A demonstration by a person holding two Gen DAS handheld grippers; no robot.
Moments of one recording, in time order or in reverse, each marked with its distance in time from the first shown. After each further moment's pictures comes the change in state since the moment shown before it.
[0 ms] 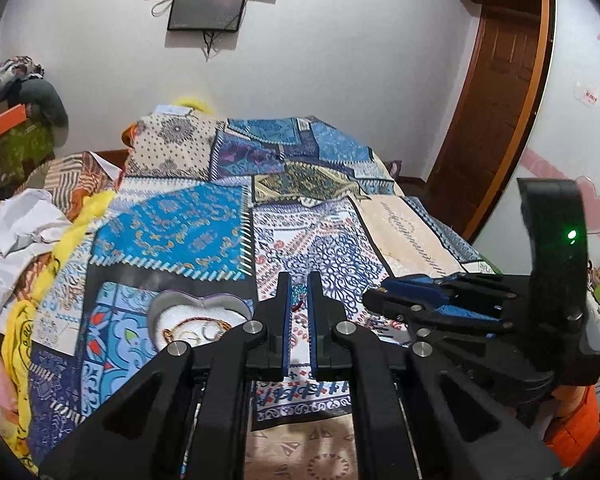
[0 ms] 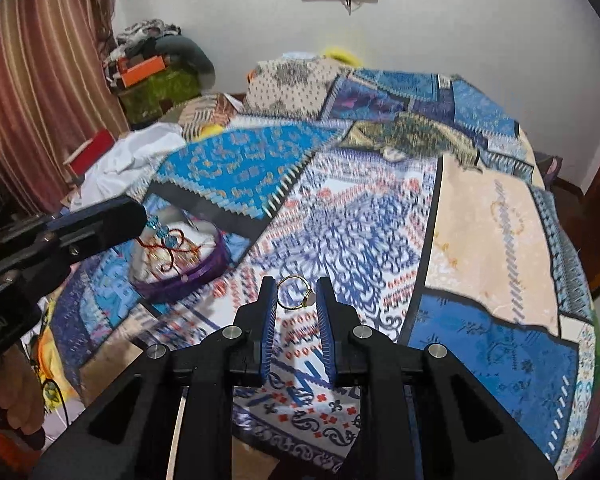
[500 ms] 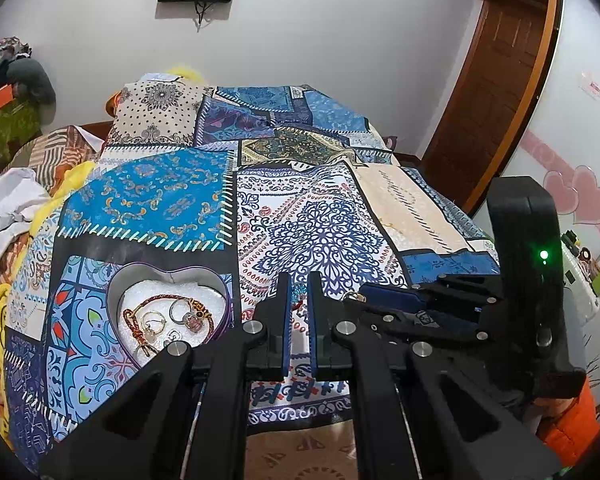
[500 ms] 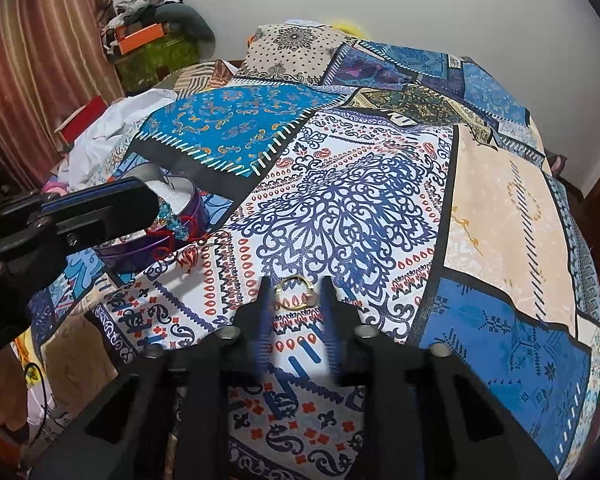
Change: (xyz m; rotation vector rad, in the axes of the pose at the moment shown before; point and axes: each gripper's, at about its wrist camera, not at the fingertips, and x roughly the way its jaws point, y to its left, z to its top) left arm 0.043 -0.005 -0.019 -0.011 0.102 -0.037; right arm 0.041 -0.013 -0.020 -0.025 0.118 -0.007
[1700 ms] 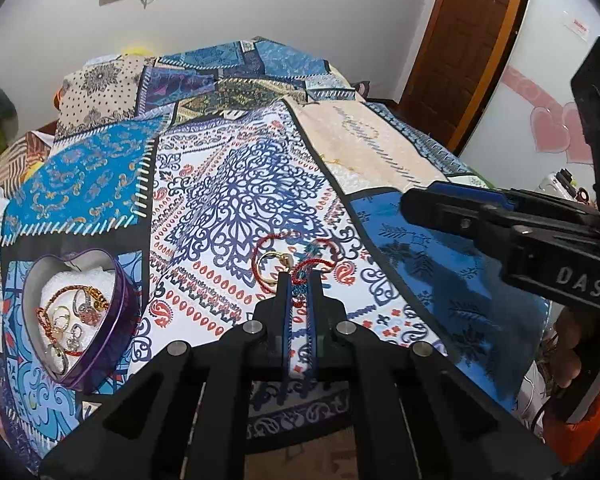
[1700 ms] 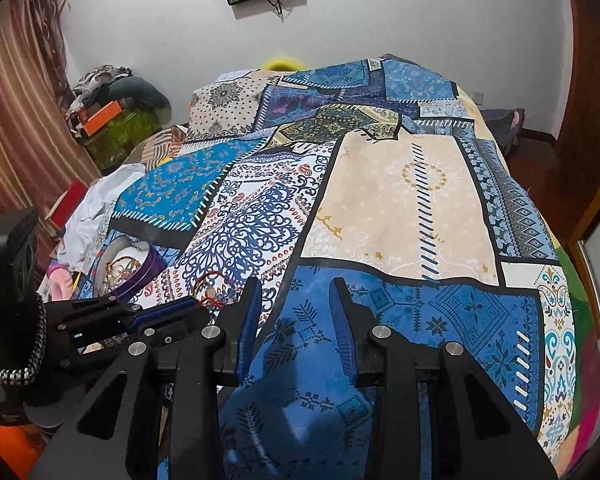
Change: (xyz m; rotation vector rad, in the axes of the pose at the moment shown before) left arm 0.054 -0.062 -0.013 0.133 0.164 -0.046; right arm -0.064 -0.069 -0.016 0.231 -0.132 -0.017
